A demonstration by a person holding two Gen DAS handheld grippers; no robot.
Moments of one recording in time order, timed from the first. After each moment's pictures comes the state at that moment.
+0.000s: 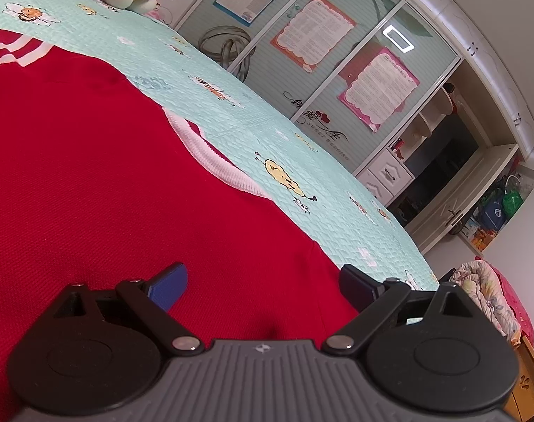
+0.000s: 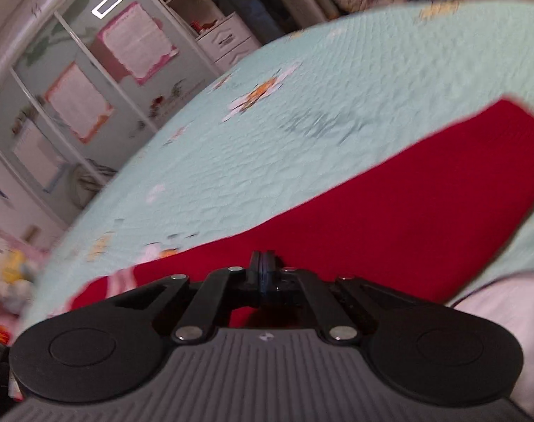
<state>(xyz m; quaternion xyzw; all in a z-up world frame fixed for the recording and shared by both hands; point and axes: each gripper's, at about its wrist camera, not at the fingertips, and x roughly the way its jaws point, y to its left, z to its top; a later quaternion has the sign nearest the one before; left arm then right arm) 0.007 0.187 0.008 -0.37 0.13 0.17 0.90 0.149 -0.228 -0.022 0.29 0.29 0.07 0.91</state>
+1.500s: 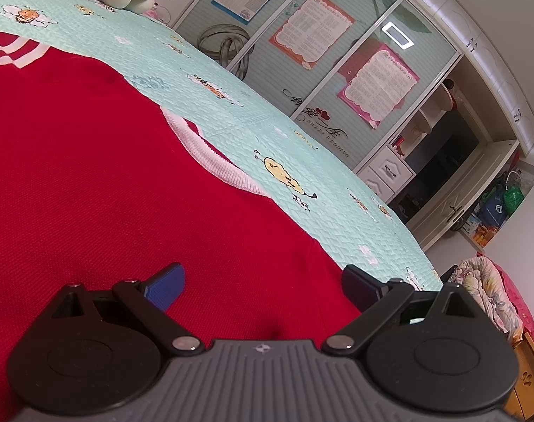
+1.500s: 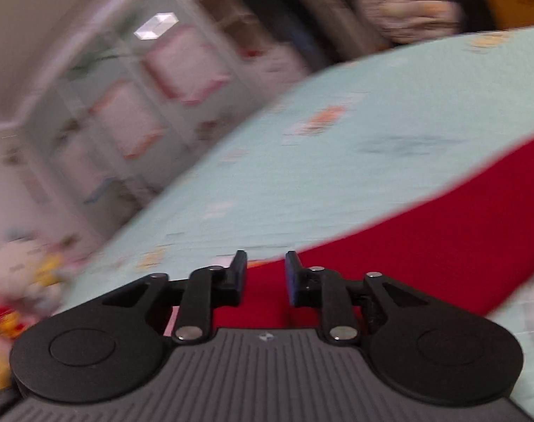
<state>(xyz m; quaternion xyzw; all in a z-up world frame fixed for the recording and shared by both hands) 0.010 0.187 0.007 -0.37 0.14 0.18 0.90 0.123 -0.179 0.002 0.29 0.22 0.18 0.91</state>
